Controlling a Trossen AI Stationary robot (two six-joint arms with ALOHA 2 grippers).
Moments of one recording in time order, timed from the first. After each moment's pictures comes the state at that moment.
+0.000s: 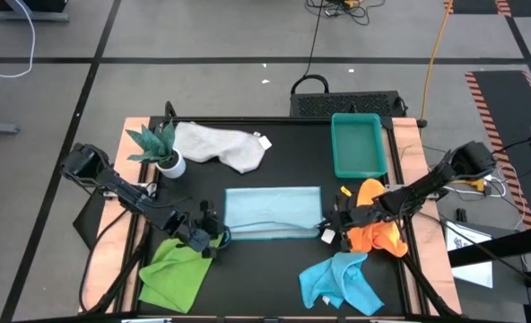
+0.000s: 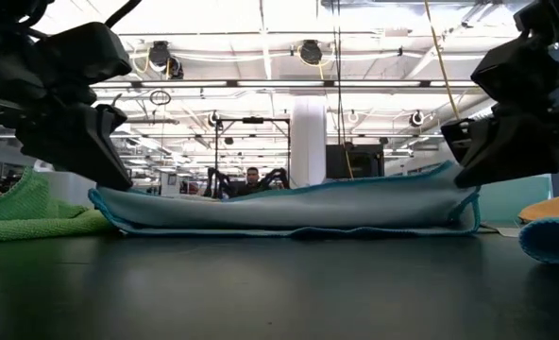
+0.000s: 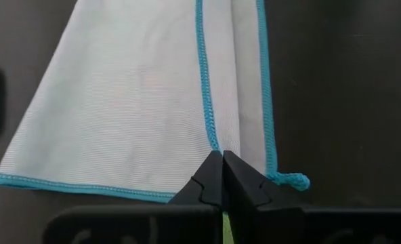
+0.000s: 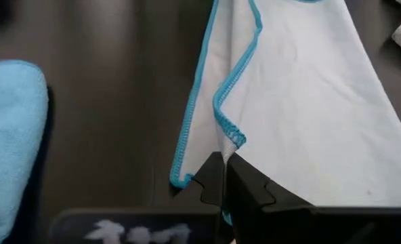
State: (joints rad) left arm -0.53 1.42 0.55 -0.05 -0.46 -0.41; right arm 0.40 1.25 0.16 0.51 0.23 0.04
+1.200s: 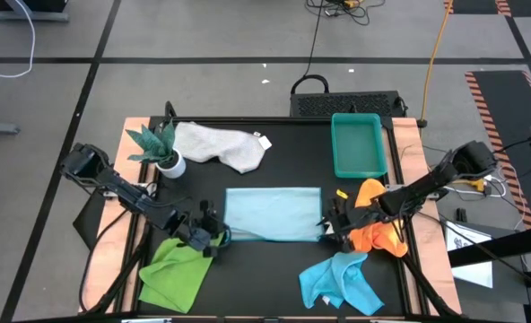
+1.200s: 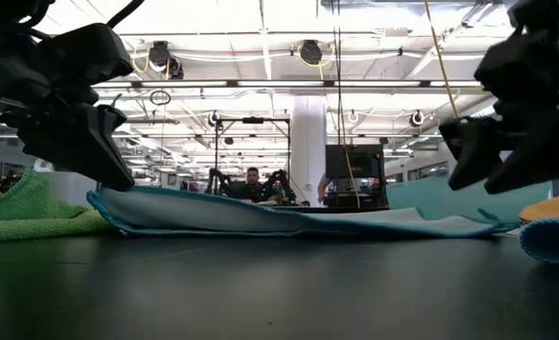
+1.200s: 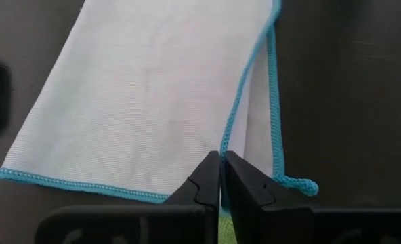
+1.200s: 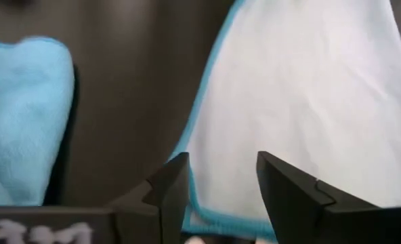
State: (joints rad) left arm -0.52 1.42 0.55 -0.05 -0.48 -0.43; right arm 0.41 1.23 0.22 0.37 0.16 -0.01
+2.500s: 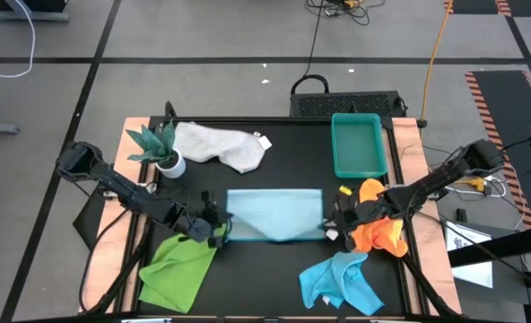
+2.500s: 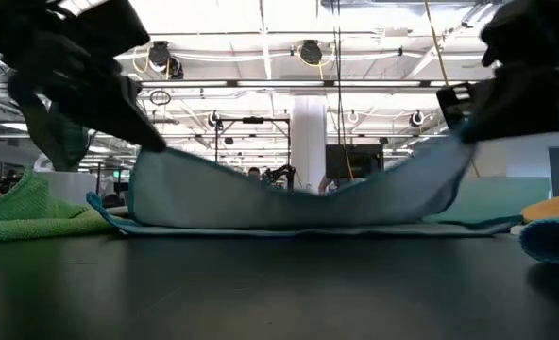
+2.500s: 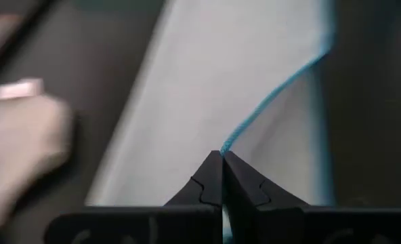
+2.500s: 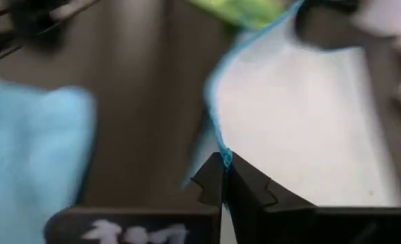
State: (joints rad) left arm -0.45 1.34 0.59 -0.07 -0.60 -0.29; right arm 0.39 1.05 0.24 0.32 0.19 -0.07
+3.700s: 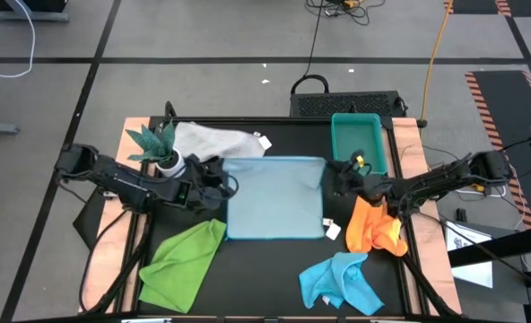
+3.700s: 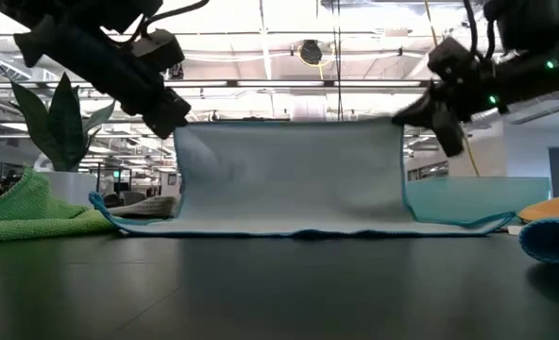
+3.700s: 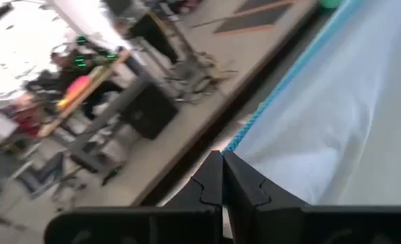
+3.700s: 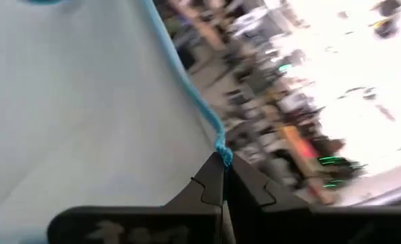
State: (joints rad) left arm -0.15 1.33 0.58 0.01 -1.17 -0.11; right arm 0.05 1.03 0.15 0.75 0.83 -0.77
